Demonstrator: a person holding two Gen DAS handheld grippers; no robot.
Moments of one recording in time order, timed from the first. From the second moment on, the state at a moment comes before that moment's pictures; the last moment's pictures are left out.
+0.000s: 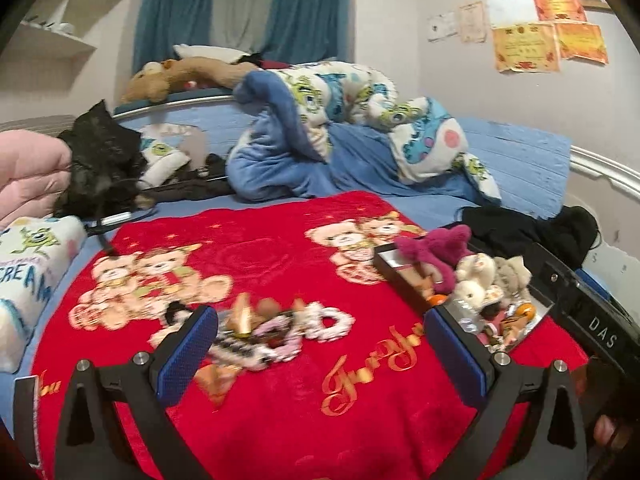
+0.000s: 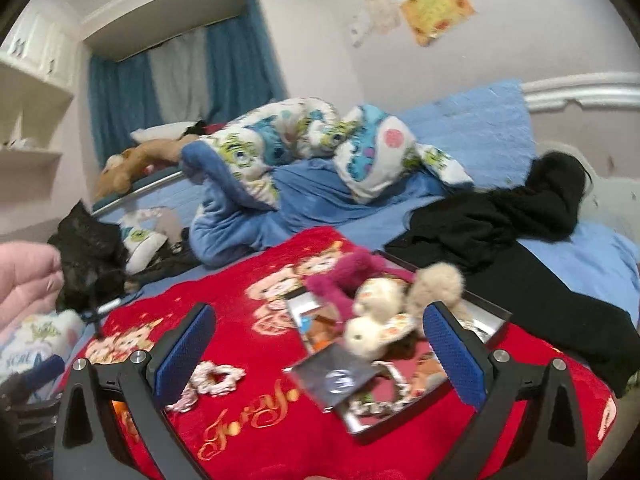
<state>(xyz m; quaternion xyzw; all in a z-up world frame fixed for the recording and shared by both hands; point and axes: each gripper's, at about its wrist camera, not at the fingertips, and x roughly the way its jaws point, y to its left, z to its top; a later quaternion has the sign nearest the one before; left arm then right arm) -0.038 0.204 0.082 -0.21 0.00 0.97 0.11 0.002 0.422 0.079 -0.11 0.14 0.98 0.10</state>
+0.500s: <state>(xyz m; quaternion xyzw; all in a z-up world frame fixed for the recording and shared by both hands) -0.031 0.148 0.043 -0.21 -0.01 0.98 0.04 -0.030 0.338 0.058 -0.16 0.06 0.99 0.00</state>
